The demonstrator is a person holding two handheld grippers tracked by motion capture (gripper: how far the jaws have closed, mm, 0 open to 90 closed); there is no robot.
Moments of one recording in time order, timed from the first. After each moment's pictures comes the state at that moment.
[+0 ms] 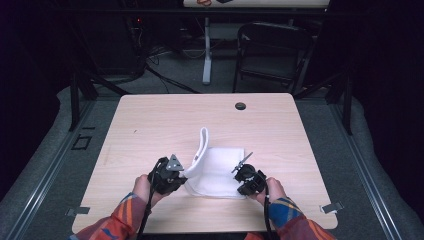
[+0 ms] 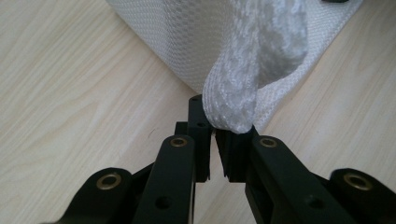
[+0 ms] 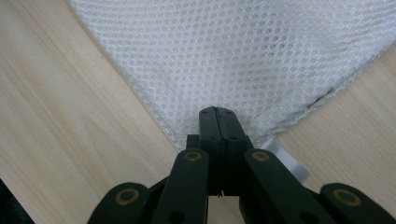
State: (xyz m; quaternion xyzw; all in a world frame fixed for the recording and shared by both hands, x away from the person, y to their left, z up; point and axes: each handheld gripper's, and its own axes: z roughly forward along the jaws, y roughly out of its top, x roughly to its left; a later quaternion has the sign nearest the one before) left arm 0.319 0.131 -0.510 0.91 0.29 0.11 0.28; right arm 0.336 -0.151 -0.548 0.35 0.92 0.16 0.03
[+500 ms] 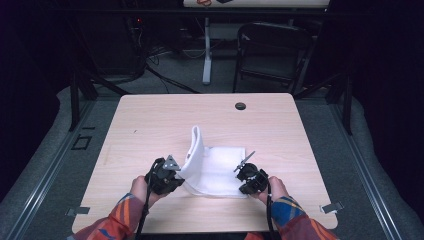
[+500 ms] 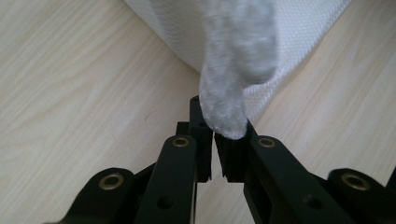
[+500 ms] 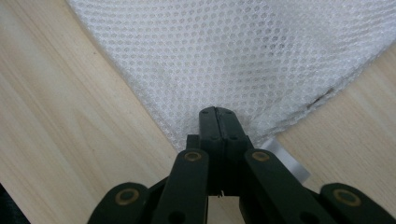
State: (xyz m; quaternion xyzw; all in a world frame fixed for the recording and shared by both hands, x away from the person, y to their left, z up) left arm 0.320 0.141 -0.512 0.91 0.30 0.09 0.27; right arm 0.339 -0.158 -0.549 0.35 0.92 0.16 0.02
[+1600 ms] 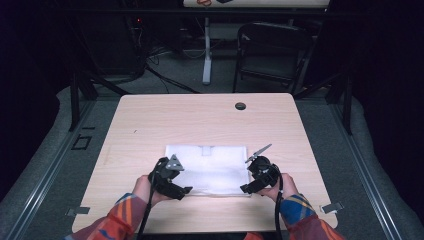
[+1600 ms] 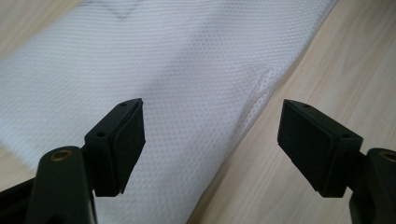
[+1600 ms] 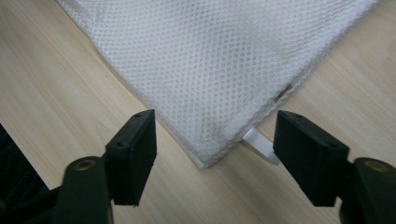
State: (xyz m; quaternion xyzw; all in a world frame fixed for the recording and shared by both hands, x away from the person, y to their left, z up) left arm 0.324 0.122 -0.515 0.92 0.27 0.08 0.28; right arm 0.338 -0.187 -0.518 0.39 0.89 0.22 0.02
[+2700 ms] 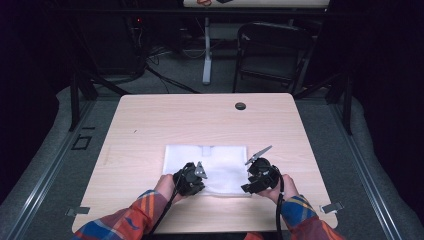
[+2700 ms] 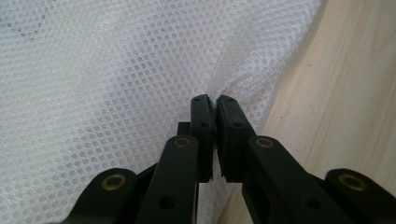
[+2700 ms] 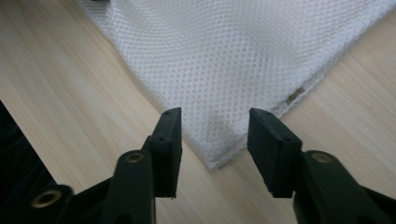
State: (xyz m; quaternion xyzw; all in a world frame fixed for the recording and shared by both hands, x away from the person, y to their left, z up) left arm 0.338 0.075 -0.552 0.95 0.19 0.07 0.23; right arm 0.333 -0.184 -0.518 0.37 0.90 0.23 0.02
